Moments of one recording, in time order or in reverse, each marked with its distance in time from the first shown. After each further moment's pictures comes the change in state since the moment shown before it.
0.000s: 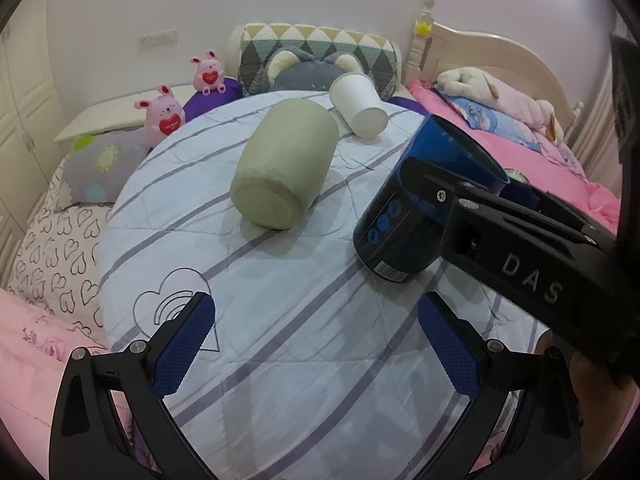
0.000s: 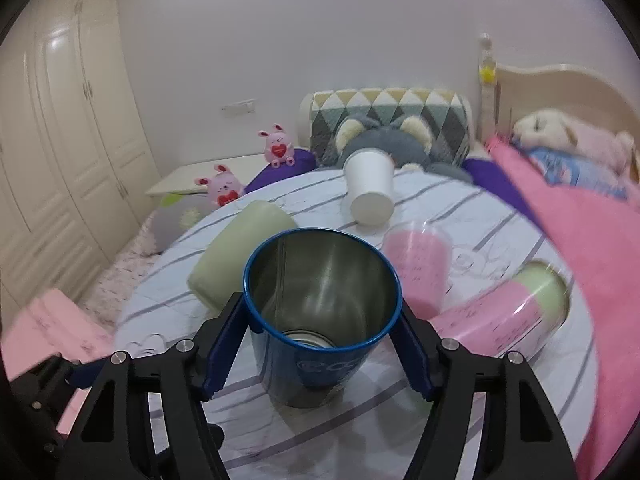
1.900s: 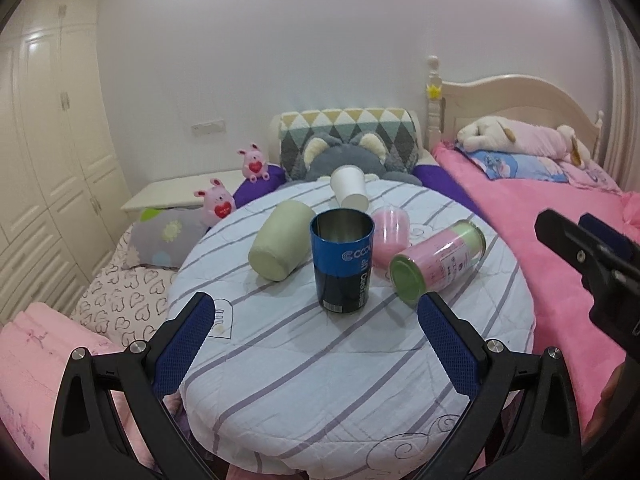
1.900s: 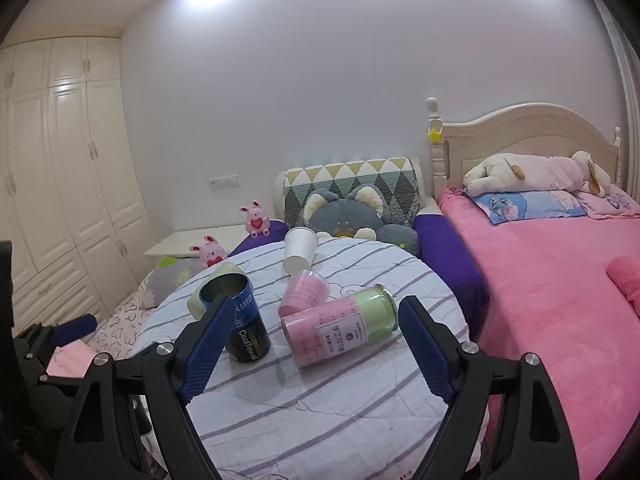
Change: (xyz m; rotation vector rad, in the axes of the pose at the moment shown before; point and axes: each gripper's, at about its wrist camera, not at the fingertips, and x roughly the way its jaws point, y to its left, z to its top) left arm -0.114 -0.110 -0.026 0.052 -0.303 0.265; right arm -0.161 -0.088 -0.033 0.066 -0.259 -0.013
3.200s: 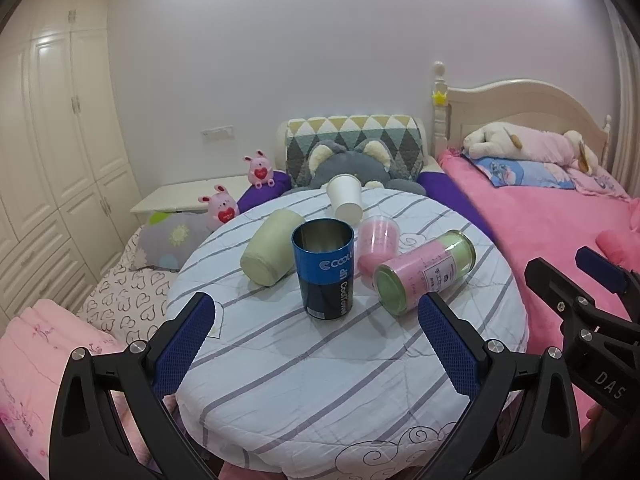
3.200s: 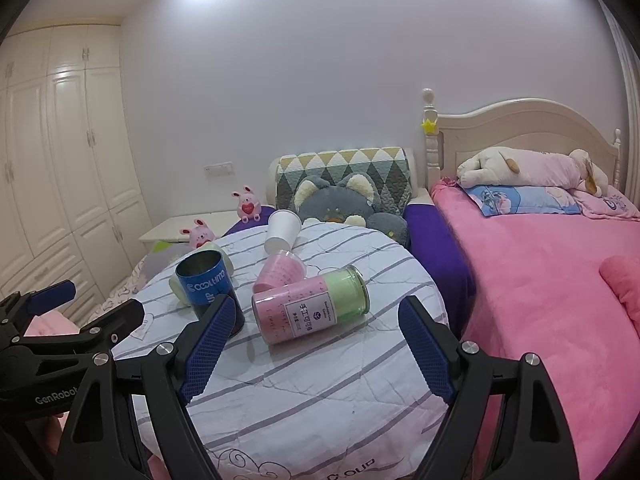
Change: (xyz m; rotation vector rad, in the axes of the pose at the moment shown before) left arm -0.005 -0.029 0.004 -0.010 -0.015 0.046; right arm -0.004 -0.026 -0.011 -0.020 0.046 -0.015
